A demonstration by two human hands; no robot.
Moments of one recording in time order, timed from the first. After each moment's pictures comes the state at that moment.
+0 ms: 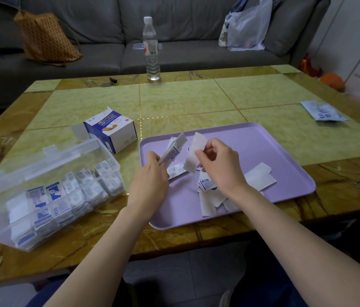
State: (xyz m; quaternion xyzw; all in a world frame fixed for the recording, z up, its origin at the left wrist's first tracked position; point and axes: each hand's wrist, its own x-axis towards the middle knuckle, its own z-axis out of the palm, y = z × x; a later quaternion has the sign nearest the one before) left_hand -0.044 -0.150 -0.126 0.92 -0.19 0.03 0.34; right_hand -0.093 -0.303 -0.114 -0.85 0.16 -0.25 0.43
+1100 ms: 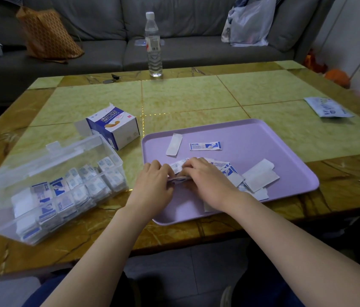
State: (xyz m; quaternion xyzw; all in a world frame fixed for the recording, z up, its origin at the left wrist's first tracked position) left_hand -0.047 -0.138 -0.132 0.94 -0.31 -0.01 0.16; right_hand -0.094 -0.289 -0.144 -0.99 -0.06 -0.07 0.14
